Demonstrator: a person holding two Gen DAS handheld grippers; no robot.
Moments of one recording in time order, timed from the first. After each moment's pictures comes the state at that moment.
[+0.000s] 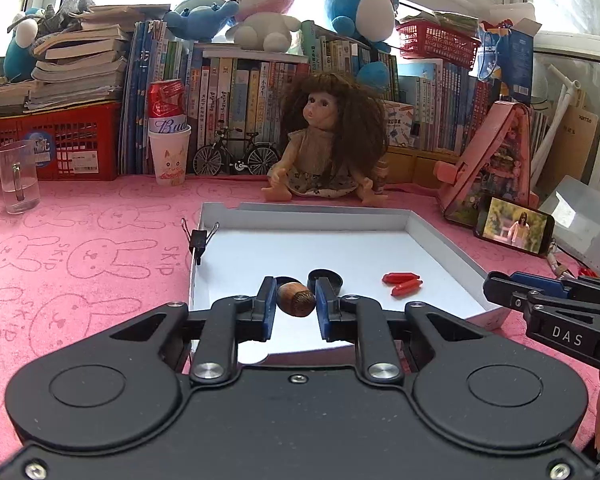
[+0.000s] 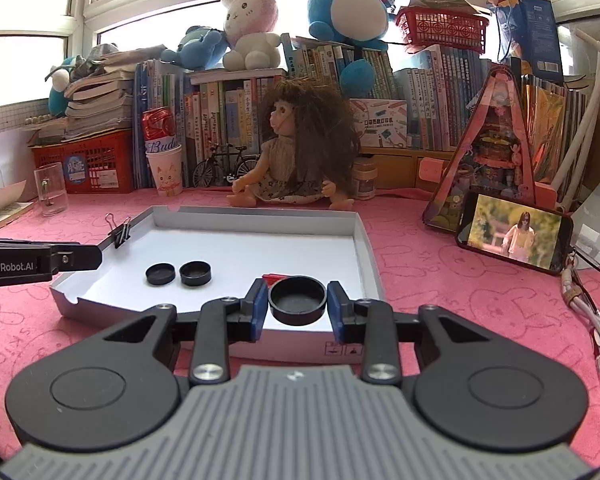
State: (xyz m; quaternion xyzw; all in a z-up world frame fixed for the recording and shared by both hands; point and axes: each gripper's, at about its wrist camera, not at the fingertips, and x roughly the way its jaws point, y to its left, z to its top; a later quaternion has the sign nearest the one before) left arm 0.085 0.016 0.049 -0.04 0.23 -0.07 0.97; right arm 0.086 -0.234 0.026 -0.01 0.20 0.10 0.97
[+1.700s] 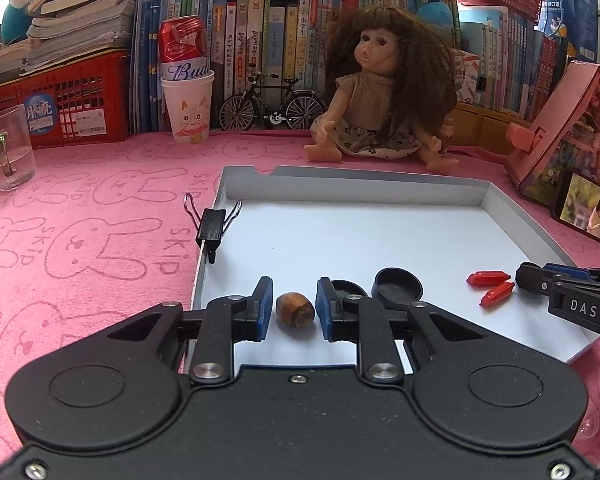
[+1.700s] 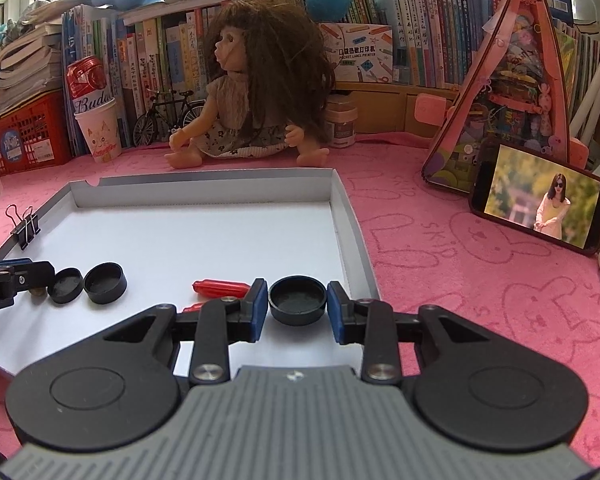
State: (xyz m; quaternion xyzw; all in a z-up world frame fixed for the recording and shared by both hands) left arm 0.185 0.015 0.007 -0.03 0.30 -0.01 0.95; right arm 0.194 -0.229 -0.006 0.00 0.29 0.06 0.95
